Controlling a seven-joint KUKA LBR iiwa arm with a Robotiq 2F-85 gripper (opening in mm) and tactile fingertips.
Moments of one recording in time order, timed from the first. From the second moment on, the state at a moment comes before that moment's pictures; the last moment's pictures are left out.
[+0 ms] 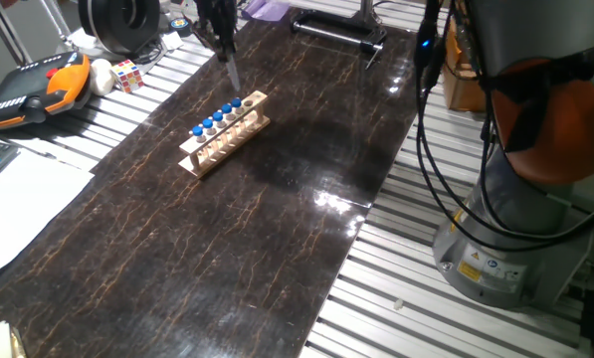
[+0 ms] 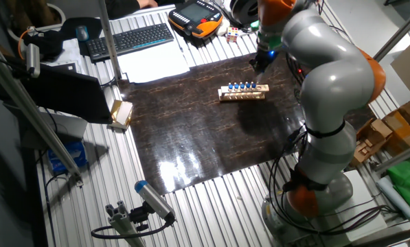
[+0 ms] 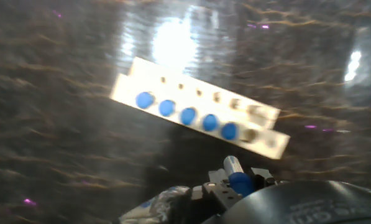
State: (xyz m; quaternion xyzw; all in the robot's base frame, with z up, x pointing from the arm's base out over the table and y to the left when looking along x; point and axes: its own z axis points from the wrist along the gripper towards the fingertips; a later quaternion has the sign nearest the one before) arm 0.571 -0.069 0.275 0.11 -0.99 0.06 0.05
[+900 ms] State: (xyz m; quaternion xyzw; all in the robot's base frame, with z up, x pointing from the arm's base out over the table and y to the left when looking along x) arm 0.571 -0.080 0.276 0.10 -0.99 0.06 0.04
